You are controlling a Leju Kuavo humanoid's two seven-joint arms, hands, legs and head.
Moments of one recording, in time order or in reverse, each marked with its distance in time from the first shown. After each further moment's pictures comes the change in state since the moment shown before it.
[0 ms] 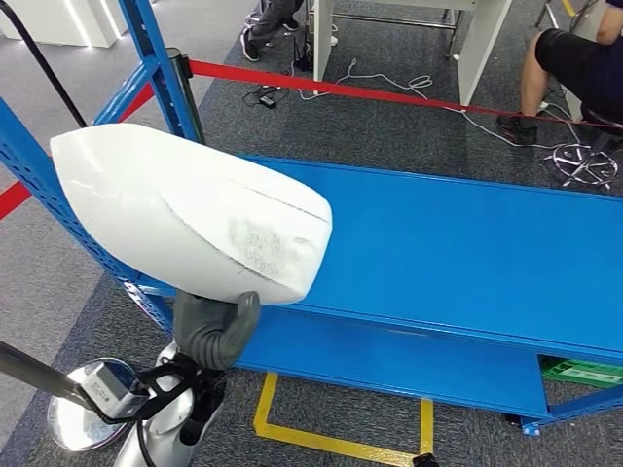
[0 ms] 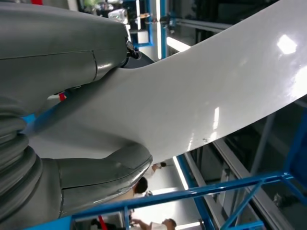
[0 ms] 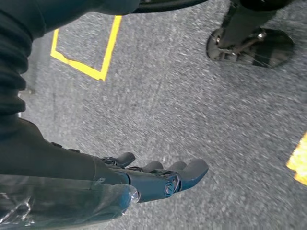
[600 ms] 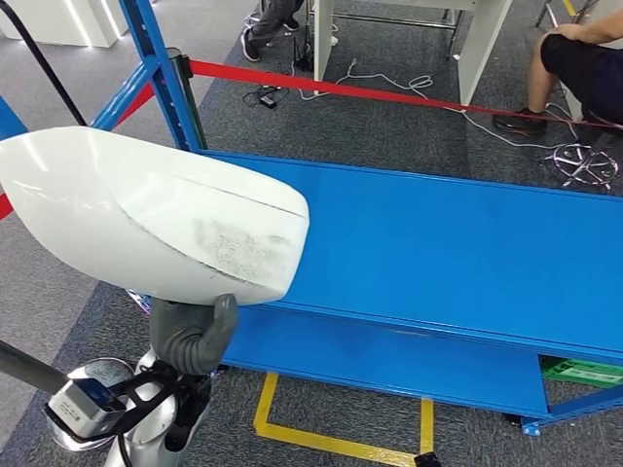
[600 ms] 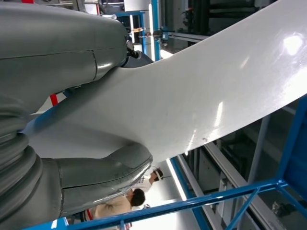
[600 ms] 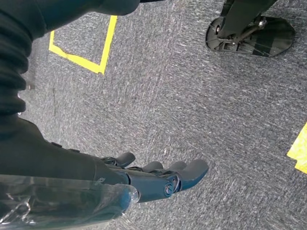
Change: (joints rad) left arm 0.042 -0.003 0.040 -0.080 -0.027 0.008 0.000; right arm 0.000 -0.001 0.002 0.000 0.011 -0.039 0.004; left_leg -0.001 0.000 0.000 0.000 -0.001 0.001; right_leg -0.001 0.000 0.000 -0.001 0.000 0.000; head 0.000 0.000
